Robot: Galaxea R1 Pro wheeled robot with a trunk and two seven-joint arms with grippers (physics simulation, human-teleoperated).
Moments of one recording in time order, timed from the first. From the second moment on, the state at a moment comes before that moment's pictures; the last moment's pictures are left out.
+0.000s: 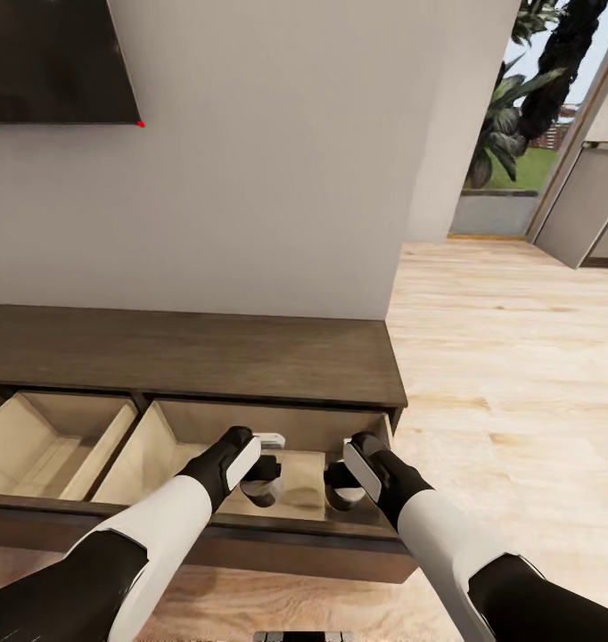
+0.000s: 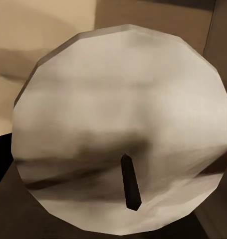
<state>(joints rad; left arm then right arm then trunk) -0.95 -0.17 -0.30 -0.35 0.44 0.73 0.29 -0.88 0.16 0.38 -0.48 -0.50 0.80 -0.36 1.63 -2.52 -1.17</state>
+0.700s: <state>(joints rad) -0.95 -0.17 -0.30 -0.35 0.44 0.71 0.29 -0.88 0.16 0.38 -0.49 -0.50 0.80 -0.36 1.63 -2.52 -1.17</state>
